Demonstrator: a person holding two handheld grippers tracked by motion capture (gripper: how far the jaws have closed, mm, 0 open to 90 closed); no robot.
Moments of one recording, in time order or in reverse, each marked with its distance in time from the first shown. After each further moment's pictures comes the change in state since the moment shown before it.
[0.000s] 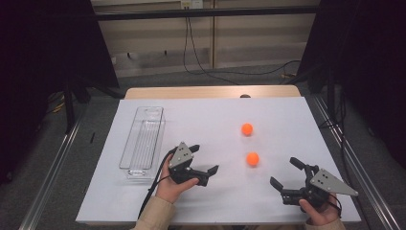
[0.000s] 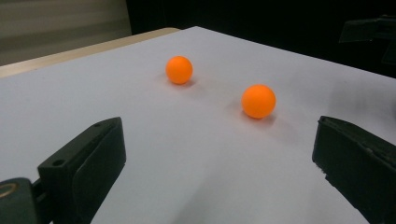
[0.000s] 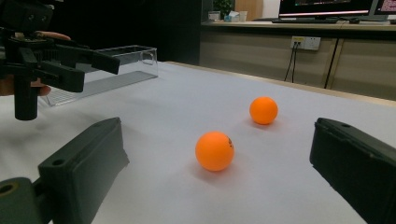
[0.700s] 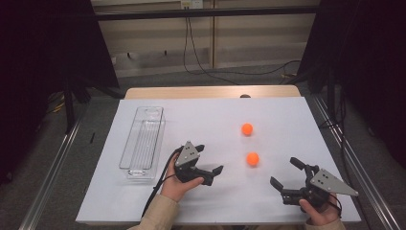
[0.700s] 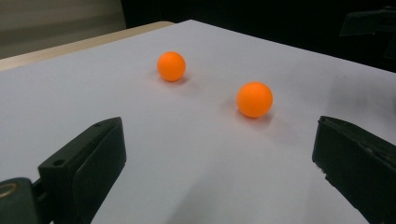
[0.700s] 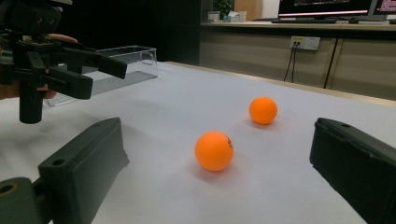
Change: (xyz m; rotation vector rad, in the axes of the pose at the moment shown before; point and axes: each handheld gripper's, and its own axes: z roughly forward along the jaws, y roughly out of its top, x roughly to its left) left arm -0.005 0.003 0.013 0.027 -0.014 0.008; right arm 0.000 0.000 0.000 -0.001 -0.002 0.002
